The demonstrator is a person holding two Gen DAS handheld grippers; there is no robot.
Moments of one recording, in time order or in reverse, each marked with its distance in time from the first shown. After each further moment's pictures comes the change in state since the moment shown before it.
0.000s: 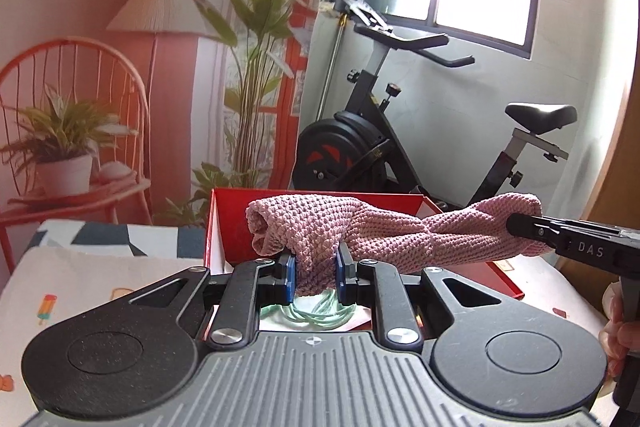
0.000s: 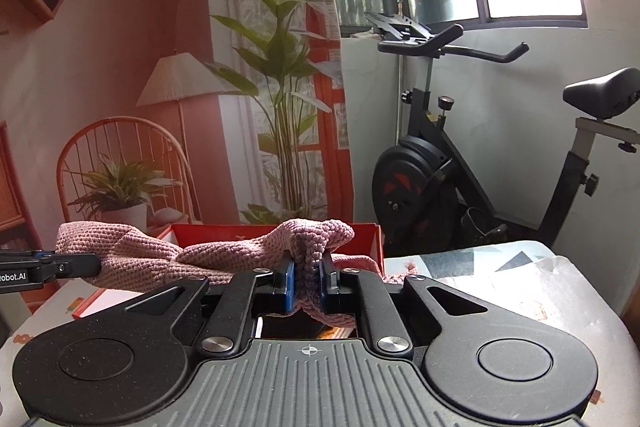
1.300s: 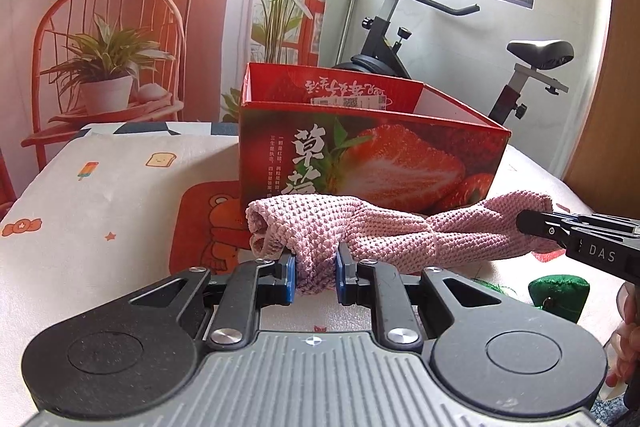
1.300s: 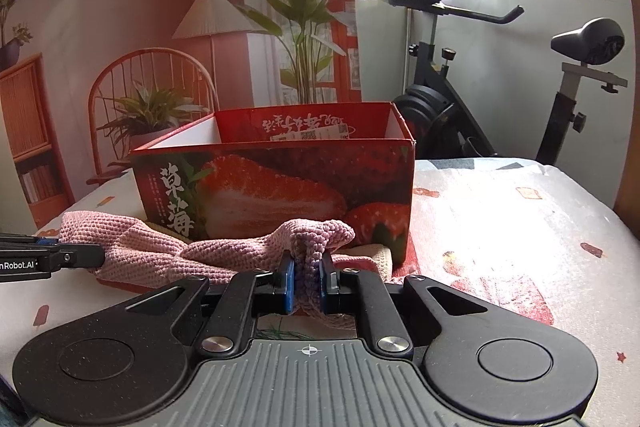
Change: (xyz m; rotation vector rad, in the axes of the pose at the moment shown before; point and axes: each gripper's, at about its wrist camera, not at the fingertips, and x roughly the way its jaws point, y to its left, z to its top) left arm -0.076 -0.001 -0.133 0.010 0.082 0.069; right arm -0.097 0.036 -0.149 -0.025 0.072 0.019
